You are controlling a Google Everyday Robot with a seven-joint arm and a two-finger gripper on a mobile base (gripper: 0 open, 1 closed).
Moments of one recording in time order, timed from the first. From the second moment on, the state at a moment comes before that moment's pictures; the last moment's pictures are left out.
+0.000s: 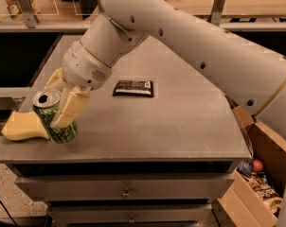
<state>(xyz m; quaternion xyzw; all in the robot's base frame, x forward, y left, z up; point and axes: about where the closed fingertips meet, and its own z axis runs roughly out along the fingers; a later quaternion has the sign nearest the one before) 0.446 0.183 0.906 -0.81 0.40 0.35 0.24</state>
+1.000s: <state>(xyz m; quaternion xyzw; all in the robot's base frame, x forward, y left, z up) 0.458 0.187 0.887 -0.80 0.41 0.36 0.25</state>
